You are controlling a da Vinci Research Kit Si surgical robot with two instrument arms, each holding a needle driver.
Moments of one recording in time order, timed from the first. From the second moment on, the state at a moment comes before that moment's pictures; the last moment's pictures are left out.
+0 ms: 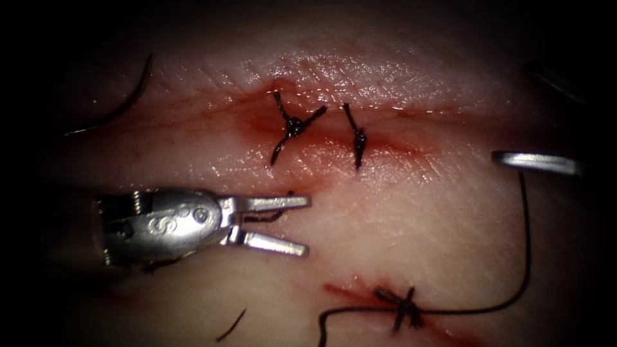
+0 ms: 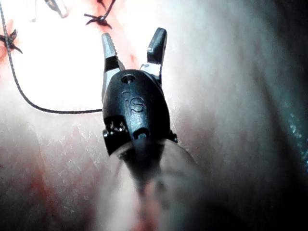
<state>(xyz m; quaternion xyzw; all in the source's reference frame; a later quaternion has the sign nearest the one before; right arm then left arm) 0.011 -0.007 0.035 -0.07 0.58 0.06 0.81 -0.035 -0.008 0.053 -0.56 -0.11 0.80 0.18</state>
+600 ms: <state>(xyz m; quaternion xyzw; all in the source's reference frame) 0.011 -0.007 0.035 -0.06 0.57 0.05 0.82 -0.028 -0.011 0.049 -0.47 -0.22 0.81 0.27</state>
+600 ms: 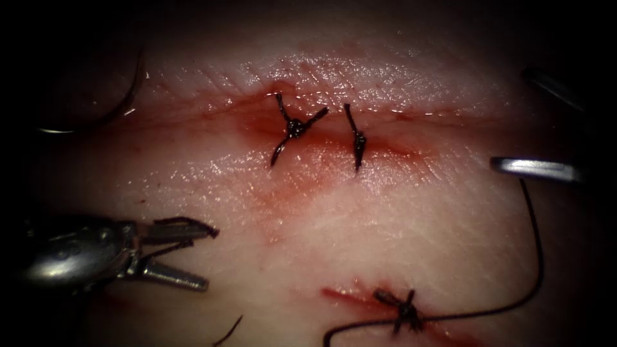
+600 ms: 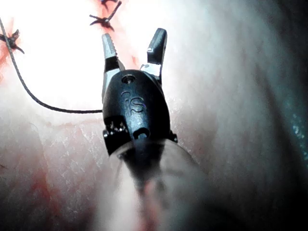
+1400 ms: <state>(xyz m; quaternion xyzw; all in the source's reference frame) 0.013 -0.008 0.034 -0.01 0.54 0.05 0.84 -0.028 0.000 0.040 -0.51 -0.10 0.79 0.33</state>
